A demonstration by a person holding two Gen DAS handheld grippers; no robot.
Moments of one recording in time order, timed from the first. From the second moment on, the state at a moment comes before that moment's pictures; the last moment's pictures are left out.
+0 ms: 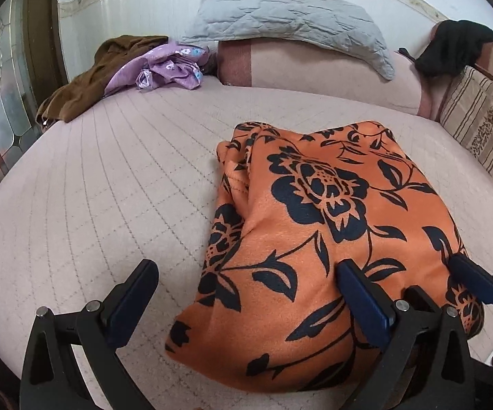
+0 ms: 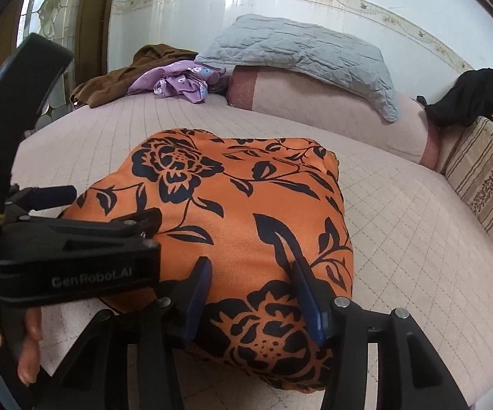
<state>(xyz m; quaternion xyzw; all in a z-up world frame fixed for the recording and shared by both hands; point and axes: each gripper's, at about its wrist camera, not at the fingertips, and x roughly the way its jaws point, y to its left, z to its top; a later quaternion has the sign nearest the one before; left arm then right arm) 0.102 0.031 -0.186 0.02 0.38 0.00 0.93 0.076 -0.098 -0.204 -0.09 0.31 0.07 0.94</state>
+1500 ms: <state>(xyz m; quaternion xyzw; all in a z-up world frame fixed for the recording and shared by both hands) 0.077 0.083 -0.203 -0.29 0.48 -0.16 0.82 0.061 -0.215 -0.223 0.34 0.40 0.17 0.84</state>
